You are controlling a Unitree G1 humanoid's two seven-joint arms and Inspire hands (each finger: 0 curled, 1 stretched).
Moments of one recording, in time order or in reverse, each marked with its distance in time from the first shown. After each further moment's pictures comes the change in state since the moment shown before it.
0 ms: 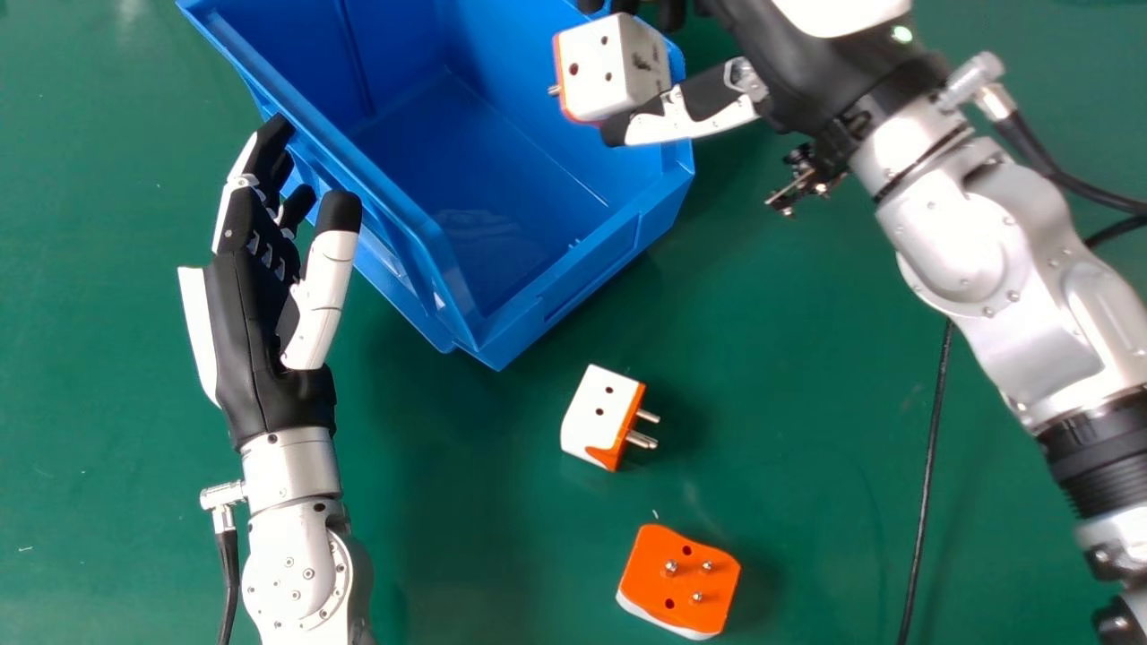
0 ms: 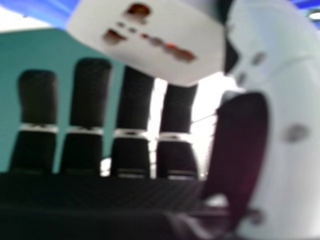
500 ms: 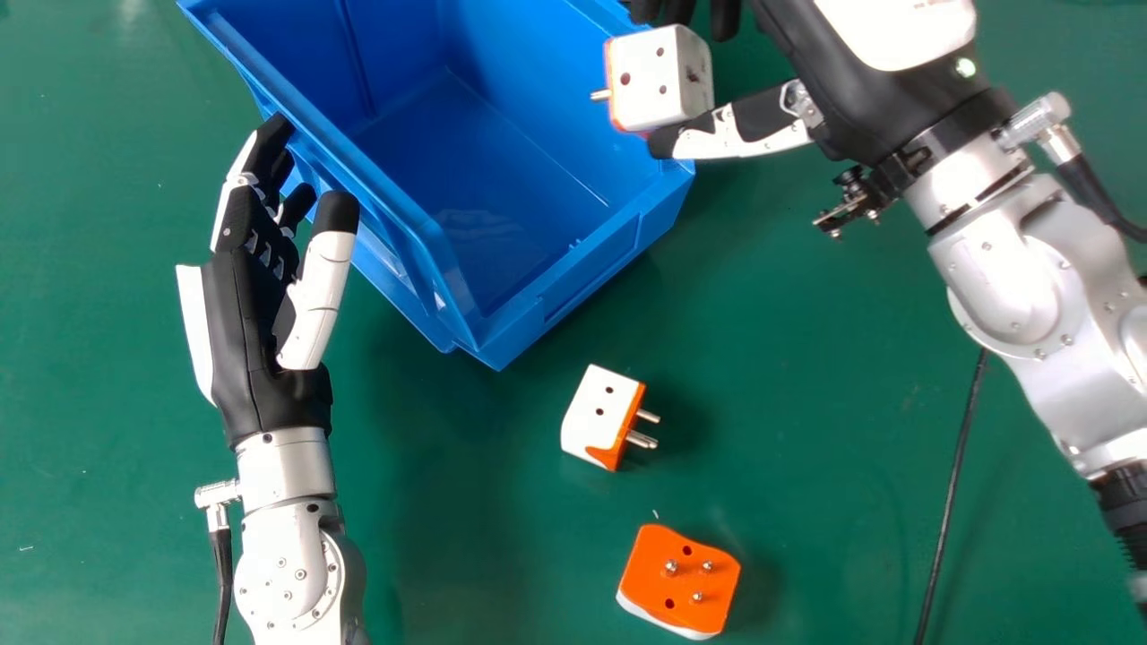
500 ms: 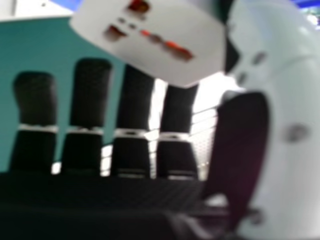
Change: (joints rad) left arm 0.000 0.013 0.003 0.000 -0.022 0.001 -0.042; right arm 0.120 -0.078 -0.040 -0.140 0.015 0.000 -0.039
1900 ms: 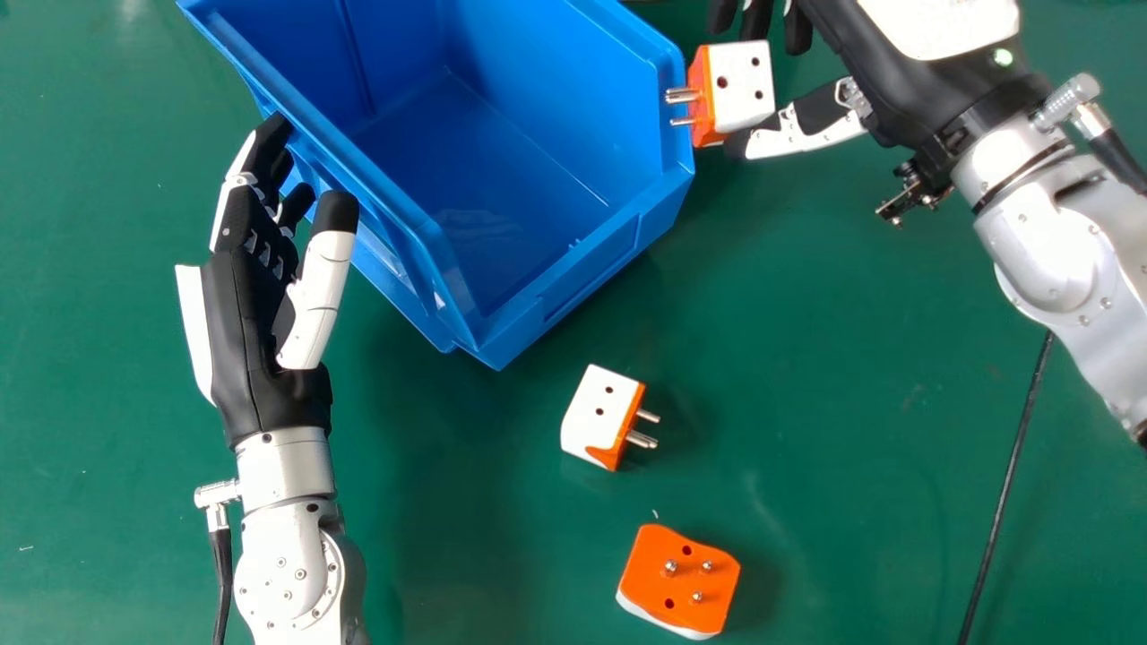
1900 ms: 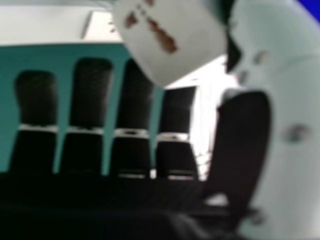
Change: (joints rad) left arm 0.000 0.000 0.001 -0.001 -0.006 0.001 -0.003; right arm -0.085 -0.106 0.045 0.227 -0.015 -0.023 -0.060
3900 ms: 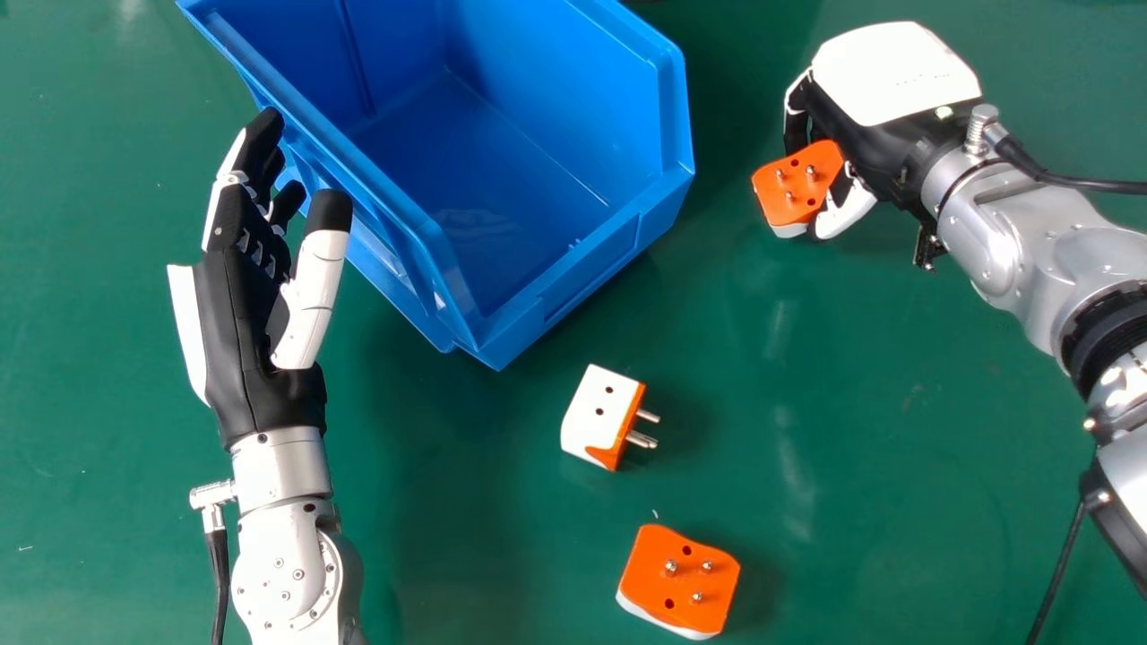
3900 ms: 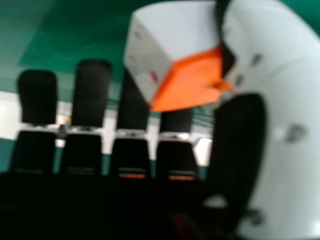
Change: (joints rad) left arm 0.001 0.005 0.000 0.000 0.015 -0.011 0.025; right arm -0.371 0.148 0.310 0.858 -0.173 0.116 -0.075
